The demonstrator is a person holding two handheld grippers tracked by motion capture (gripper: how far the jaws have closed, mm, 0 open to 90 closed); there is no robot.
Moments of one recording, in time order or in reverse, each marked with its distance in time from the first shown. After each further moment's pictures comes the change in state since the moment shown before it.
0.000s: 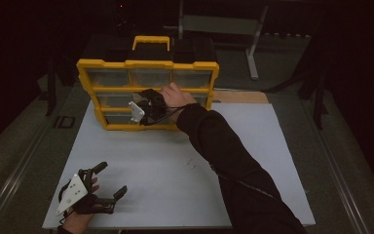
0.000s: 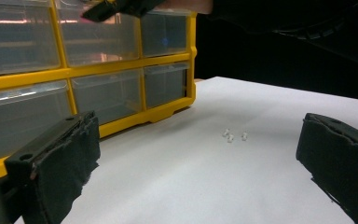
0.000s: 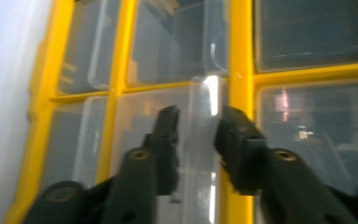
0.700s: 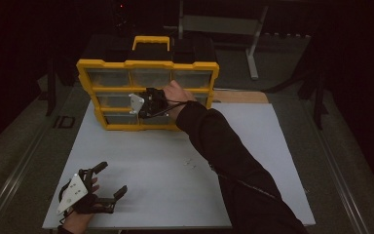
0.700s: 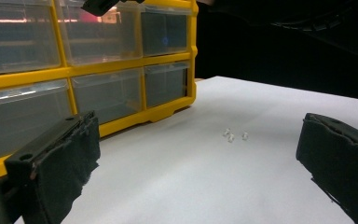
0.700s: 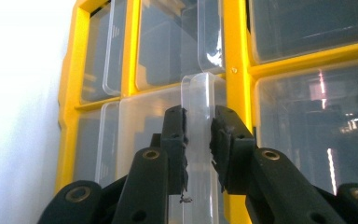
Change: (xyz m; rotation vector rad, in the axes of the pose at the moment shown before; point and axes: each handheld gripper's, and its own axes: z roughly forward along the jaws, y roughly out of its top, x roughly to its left) left arm 0.001 -0.001 0.001 0.002 0.000 -0.001; right arm -0.017 0.000 -0.004 0.006 0.126 0.130
